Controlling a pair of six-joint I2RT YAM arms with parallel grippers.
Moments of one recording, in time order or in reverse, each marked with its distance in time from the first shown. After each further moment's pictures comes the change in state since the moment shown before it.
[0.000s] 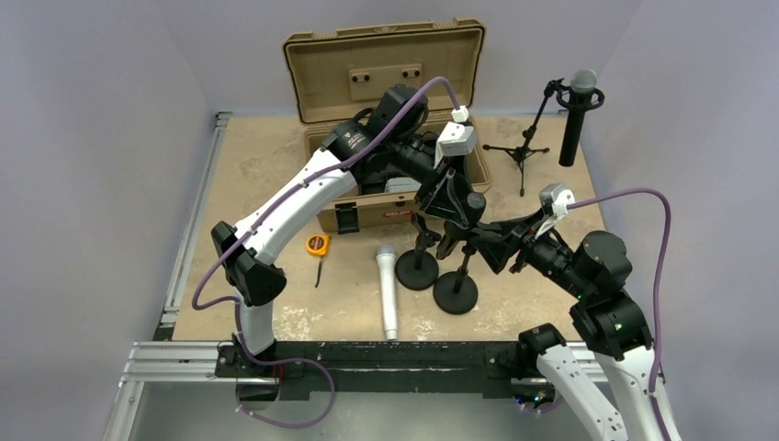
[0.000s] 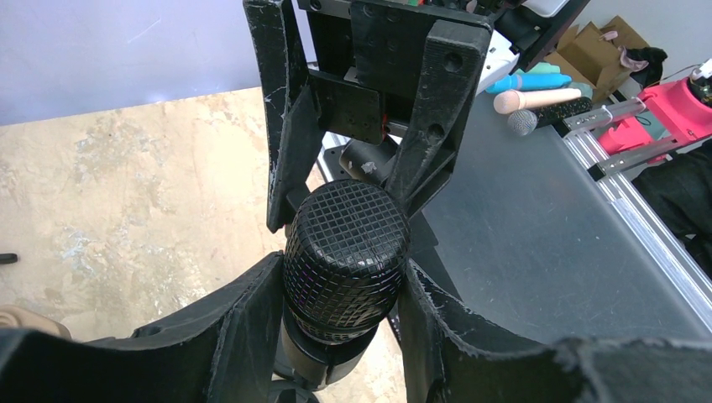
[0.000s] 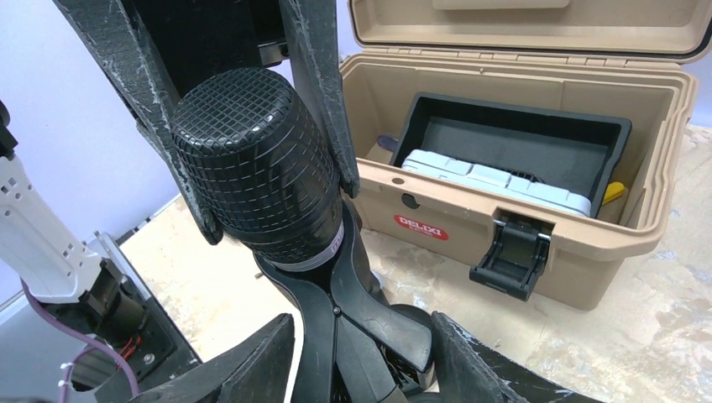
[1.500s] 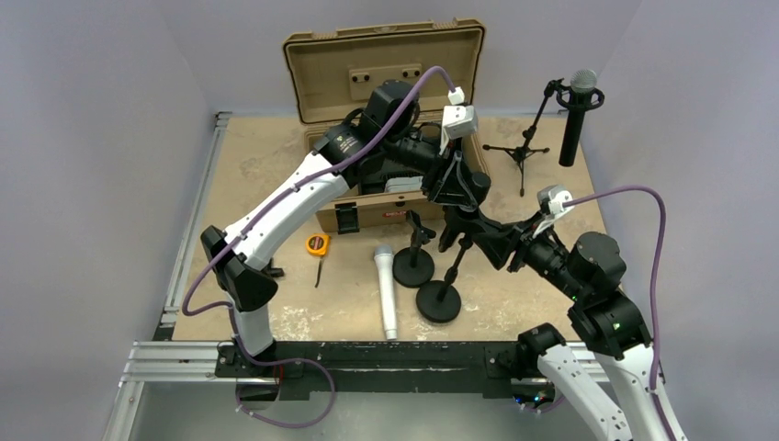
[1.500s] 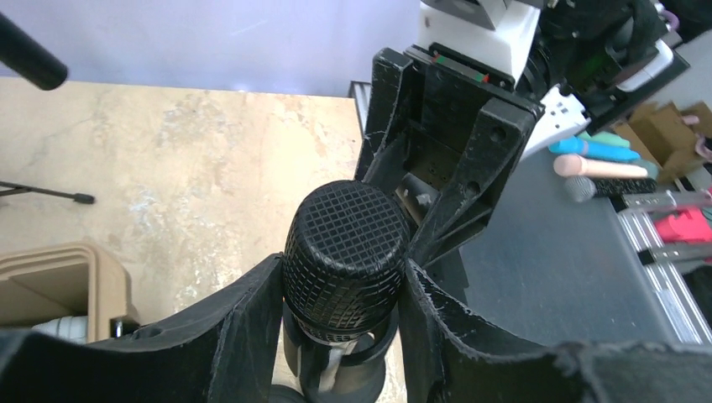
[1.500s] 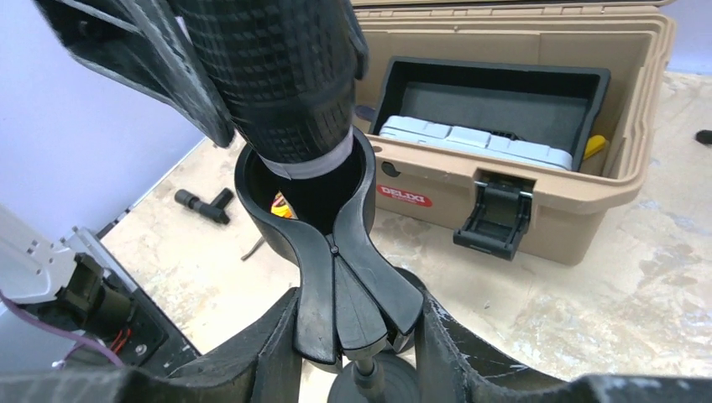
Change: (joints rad) left arm 0.001 -0.054 -0.070 0.168 -0.196 -0.220; right arm 0.050 -0.005 -0.022 -0.013 0.119 0.030
